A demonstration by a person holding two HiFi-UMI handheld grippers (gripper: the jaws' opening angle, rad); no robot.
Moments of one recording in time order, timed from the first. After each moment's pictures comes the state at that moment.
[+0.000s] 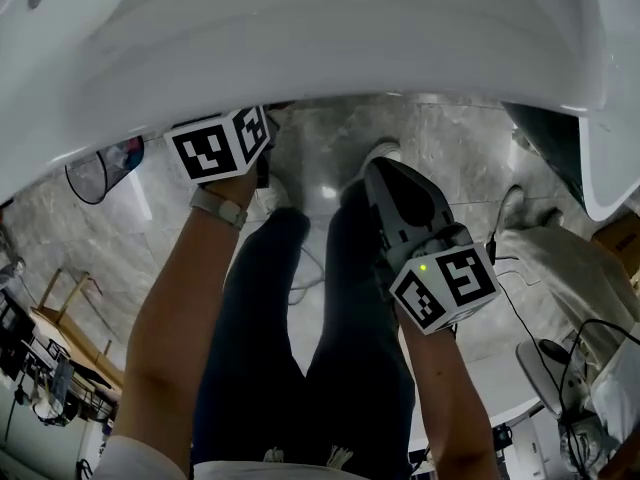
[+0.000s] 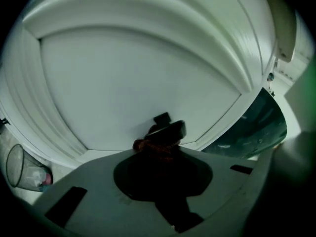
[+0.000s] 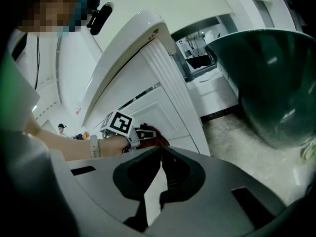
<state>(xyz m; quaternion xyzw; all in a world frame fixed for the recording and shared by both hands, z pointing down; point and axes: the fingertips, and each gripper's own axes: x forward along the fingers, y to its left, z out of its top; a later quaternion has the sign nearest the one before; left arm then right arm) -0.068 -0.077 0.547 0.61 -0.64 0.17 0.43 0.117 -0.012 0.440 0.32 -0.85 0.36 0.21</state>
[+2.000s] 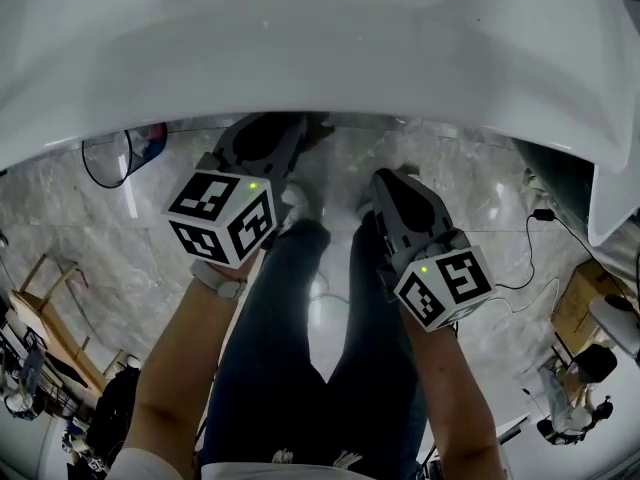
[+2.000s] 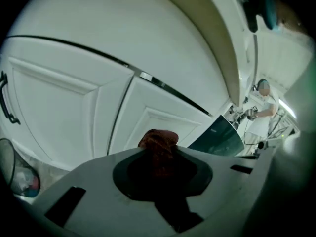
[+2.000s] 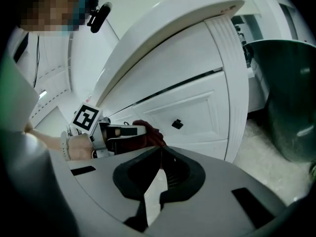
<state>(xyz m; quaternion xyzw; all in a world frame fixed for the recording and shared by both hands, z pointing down) -0.121 0.010 0.455 0.70 -0.59 0.04 0.41 0.007 0.029 0.430 0.27 -0.88 0.32 0.23</state>
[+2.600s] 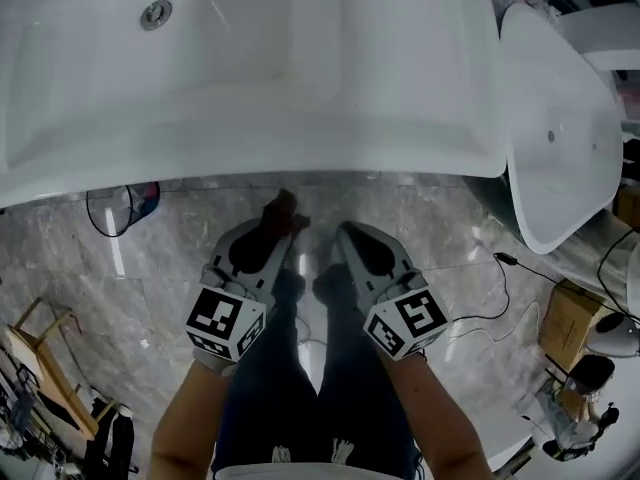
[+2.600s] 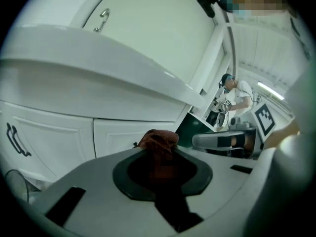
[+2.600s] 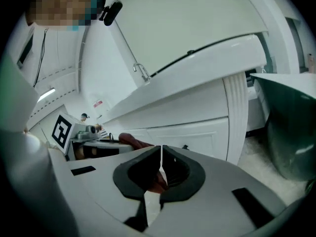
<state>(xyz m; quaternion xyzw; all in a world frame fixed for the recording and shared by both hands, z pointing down) -0.067 0.057 0.358 0.76 -0.56 0.08 0.33 0.012 0.023 0.347 0.25 -0.91 0.27 0.19</state>
